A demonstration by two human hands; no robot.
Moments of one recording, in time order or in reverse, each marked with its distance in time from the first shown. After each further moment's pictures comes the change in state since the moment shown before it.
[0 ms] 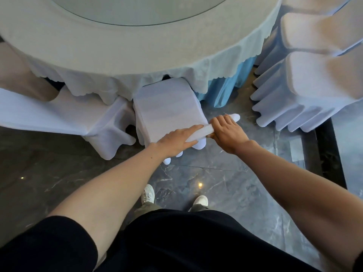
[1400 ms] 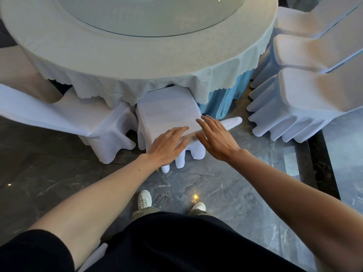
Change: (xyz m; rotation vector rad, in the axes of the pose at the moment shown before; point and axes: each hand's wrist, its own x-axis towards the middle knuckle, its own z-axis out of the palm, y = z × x) left_hand -0.051 -0.037 0.019 0.052 0.413 0.139; right_hand -0.016 -0.072 -0.030 0.169 0.055 -0.031
